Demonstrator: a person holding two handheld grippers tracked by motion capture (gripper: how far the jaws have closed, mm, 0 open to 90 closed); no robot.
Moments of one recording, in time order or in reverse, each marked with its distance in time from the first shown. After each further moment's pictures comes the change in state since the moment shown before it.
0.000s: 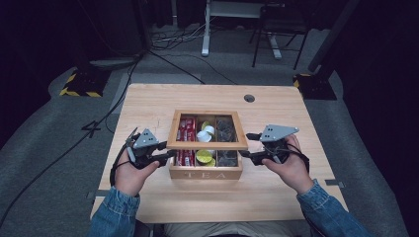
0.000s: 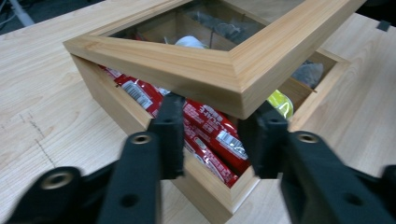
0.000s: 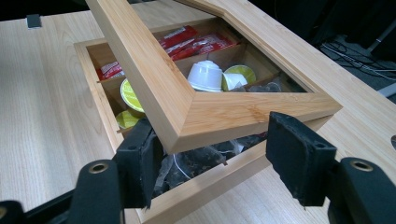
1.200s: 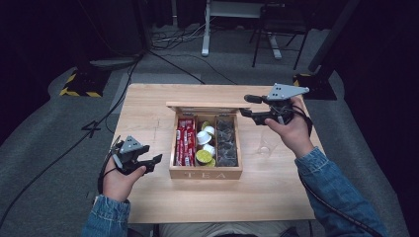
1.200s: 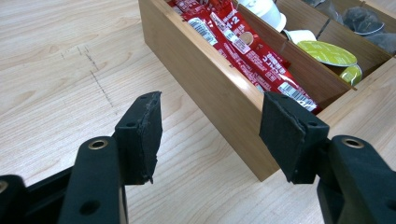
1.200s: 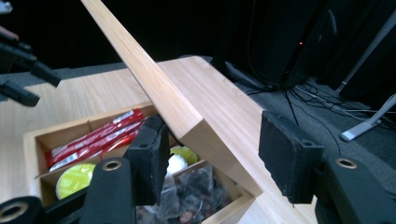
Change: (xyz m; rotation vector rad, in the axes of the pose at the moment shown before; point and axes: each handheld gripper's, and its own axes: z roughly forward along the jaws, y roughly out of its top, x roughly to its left) left arm 0.024 -0.038 -0.012 0.044 0.127 -0.117; right arm -0.070 0.069 -0.008 -0.162 -0.052 0.000
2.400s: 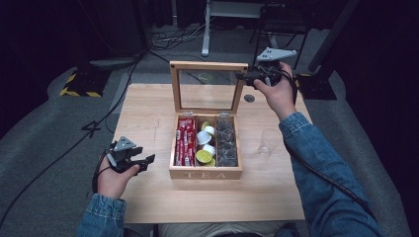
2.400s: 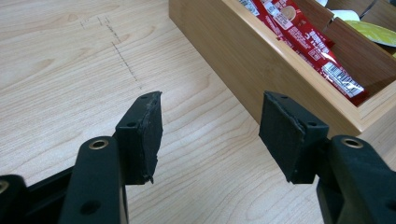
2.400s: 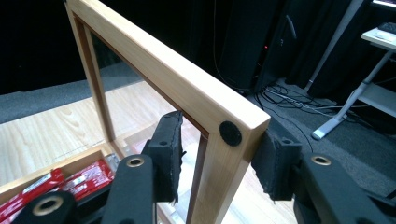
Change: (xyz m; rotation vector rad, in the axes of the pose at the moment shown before) left arm 0.025 -0.016 0.004 0.045 0.024 -0.056; right arm -0.072 0.046 0.054 -0.015 -0.114 0.072
